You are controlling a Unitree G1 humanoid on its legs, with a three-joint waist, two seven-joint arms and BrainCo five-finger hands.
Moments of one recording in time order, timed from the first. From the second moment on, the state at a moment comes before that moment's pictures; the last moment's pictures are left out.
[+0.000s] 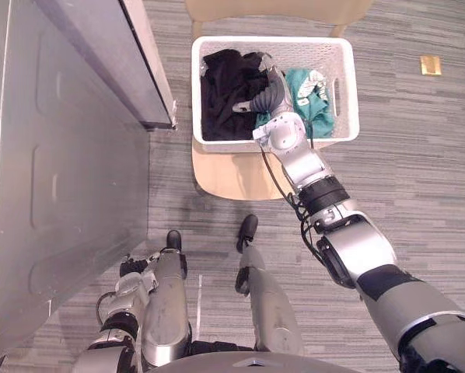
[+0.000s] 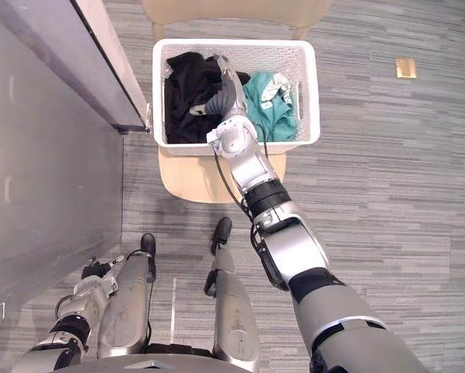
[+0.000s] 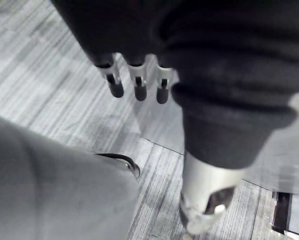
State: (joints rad) left arm -0.22 0.07 0.17 0.93 -0.33 0.04 0.33; right arm -1.10 -0.24 0.31 0.70 -0.20 0.09 -0.29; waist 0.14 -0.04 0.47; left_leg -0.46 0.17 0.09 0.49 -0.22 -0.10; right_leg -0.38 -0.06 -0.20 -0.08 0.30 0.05
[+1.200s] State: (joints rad) left arm -0.28 0.11 0.15 1.00 -0.43 0.00 0.37; right arm -1.31 -0.40 0.22 1.00 -0.20 0.11 -0.27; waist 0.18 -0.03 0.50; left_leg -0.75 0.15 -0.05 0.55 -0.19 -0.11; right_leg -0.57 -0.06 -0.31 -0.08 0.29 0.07
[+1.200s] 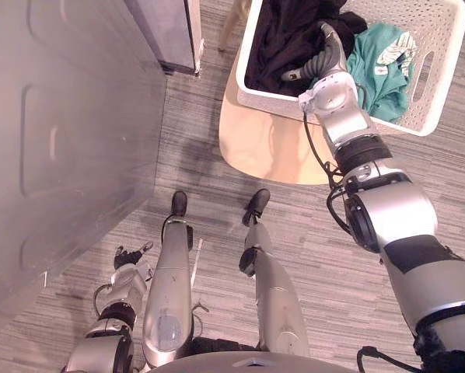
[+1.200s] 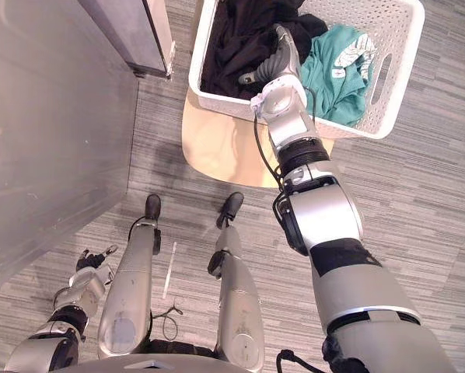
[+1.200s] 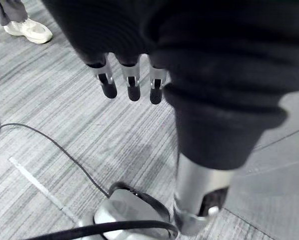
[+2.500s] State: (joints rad) left arm -0.28 0.11 0.16 1.04 -0.43 0.03 0.36; right arm -1.06 -0.22 0.18 1.08 -0.05 0.09 -0.26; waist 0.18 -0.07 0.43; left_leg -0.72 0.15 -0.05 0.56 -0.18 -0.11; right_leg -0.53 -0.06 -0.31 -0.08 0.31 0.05
